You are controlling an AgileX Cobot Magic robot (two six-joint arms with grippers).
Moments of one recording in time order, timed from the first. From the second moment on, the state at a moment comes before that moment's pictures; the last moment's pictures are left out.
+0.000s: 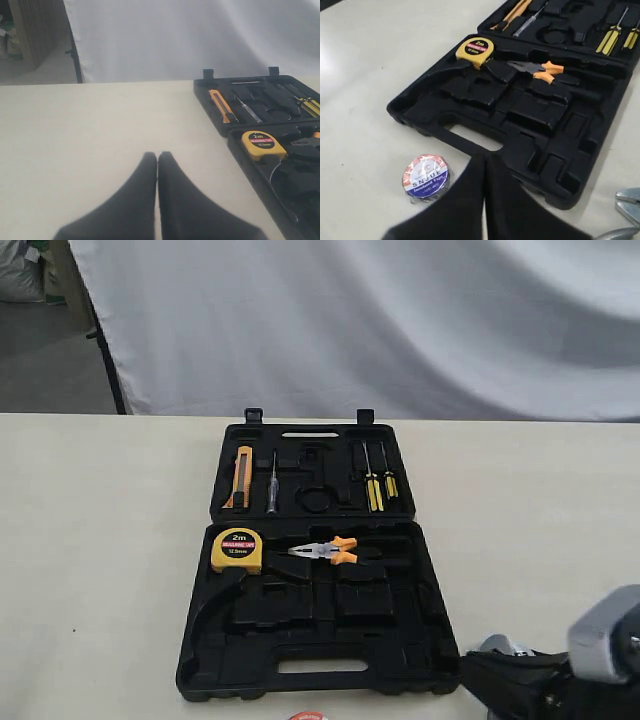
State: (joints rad) left arm 0.01 0.00 0.00 -0.03 0.27 0.01; right arm 0.88 0.85 -0.14 0.19 -0.13 0.01
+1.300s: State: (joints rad) left arm 0.01 0.00 0.00 -0.03 0.27 0.01; right arm 1.26 1.61 -0.55 0.35 -0.01 -0.12
